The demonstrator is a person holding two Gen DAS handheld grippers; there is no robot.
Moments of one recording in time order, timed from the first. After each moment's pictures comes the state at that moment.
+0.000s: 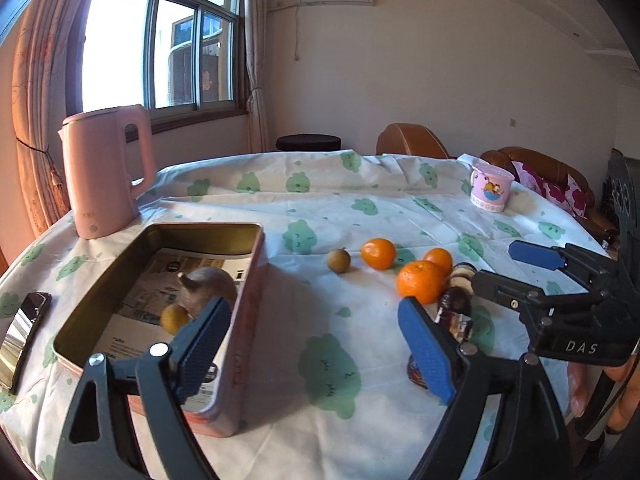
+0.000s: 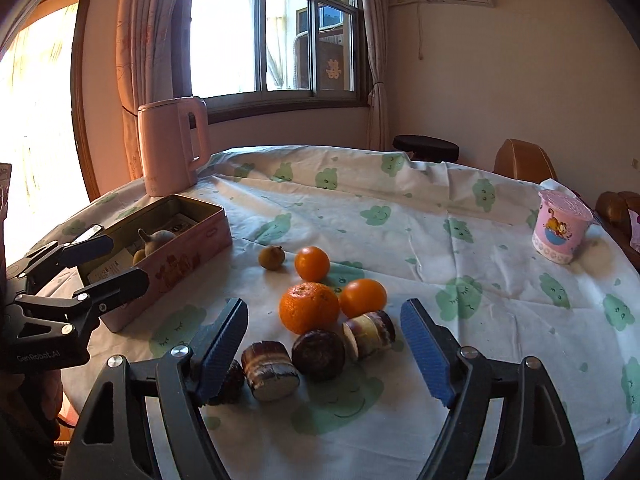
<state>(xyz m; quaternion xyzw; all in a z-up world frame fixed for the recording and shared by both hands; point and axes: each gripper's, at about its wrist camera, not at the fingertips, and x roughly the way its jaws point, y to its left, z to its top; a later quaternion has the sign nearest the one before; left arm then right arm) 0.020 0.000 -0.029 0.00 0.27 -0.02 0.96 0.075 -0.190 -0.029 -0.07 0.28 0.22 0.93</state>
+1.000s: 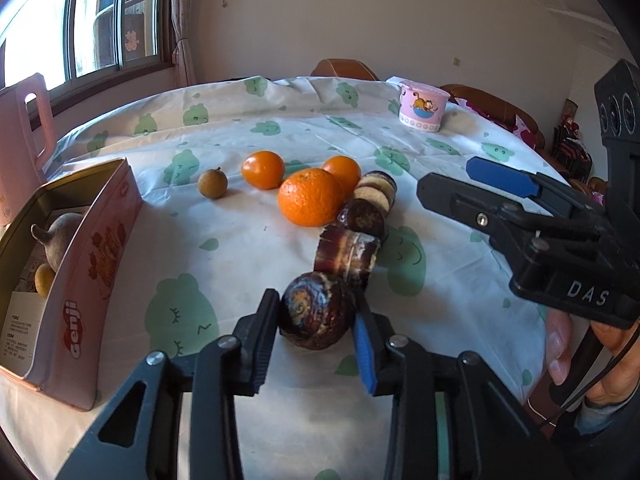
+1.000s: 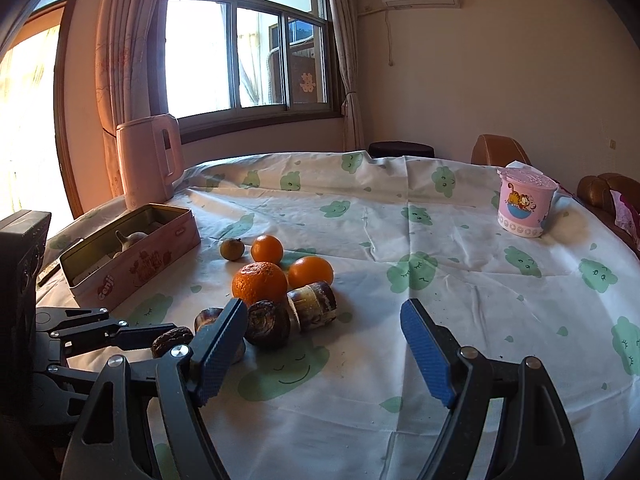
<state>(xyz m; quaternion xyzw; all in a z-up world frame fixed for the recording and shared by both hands) 0.036 -0.063 -0.071 0.02 0.37 -0.14 0.92 0.065 -0.230 -0.043 -0.04 0.25 0.20 0.95</state>
